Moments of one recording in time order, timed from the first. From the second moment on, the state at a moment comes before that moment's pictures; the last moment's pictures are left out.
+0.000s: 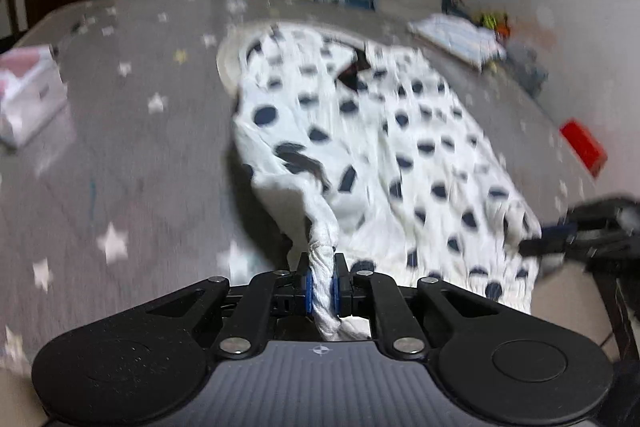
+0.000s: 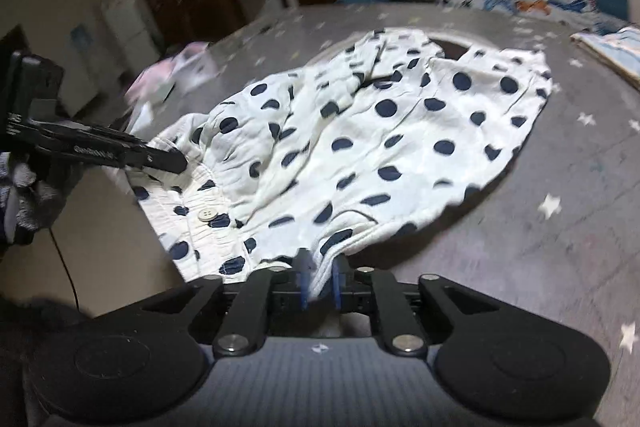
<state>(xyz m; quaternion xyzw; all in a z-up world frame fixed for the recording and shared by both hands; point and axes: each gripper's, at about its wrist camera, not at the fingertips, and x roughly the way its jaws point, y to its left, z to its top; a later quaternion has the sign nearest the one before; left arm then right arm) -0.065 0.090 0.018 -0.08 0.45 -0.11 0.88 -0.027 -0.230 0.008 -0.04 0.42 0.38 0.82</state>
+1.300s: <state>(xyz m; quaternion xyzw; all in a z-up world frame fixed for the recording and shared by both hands) 0.009 0.111 0.001 -0.11 0.45 -0.12 0.88 0.309 -0.165 -0.025 -0.13 0.39 0.24 0.88</state>
